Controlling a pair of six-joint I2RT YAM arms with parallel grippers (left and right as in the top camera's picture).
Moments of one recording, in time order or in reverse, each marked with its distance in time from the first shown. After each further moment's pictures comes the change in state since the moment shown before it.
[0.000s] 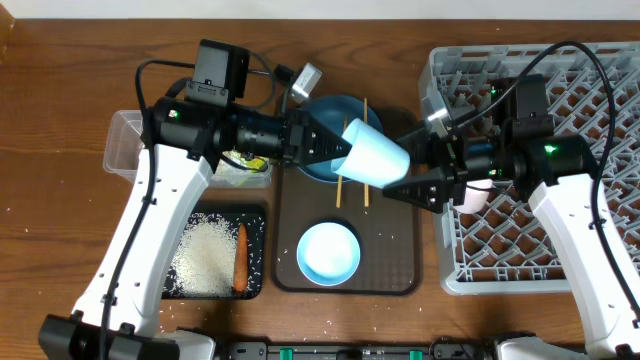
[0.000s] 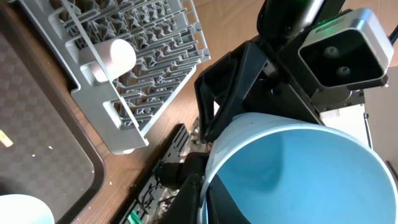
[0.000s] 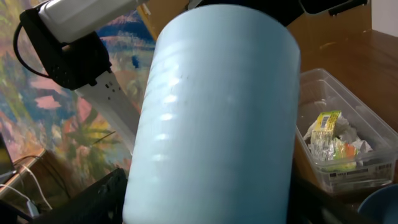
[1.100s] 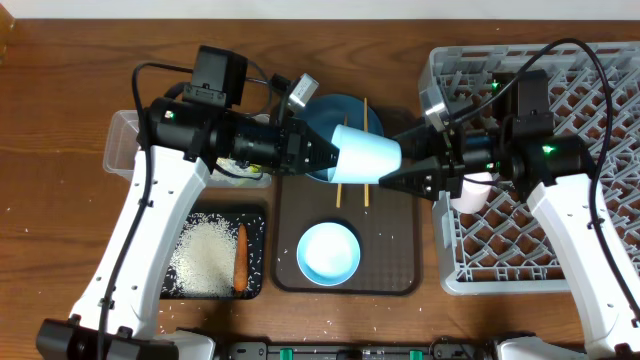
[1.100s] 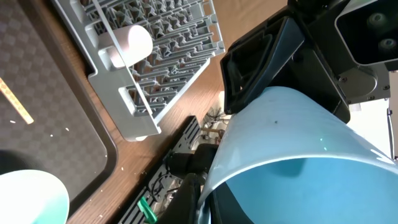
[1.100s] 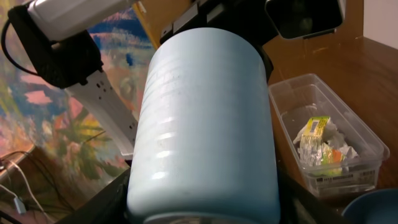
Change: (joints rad) left arm 0.004 -0.008 0.008 -0.128 -0.064 0.076; right arm 0.005 0.000 -0.004 0.156 0.015 0.115
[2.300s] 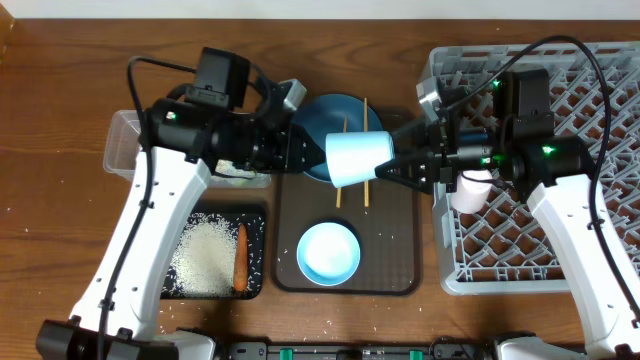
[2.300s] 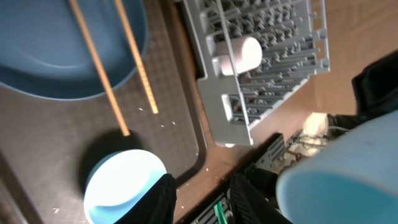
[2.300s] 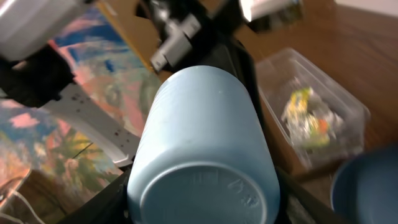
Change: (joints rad) left arm 0.003 -0.004 -0.001 -0.018 -0.412 -0.005; right arm 0.001 -0.001 -0.004 -0.002 0.140 0.171
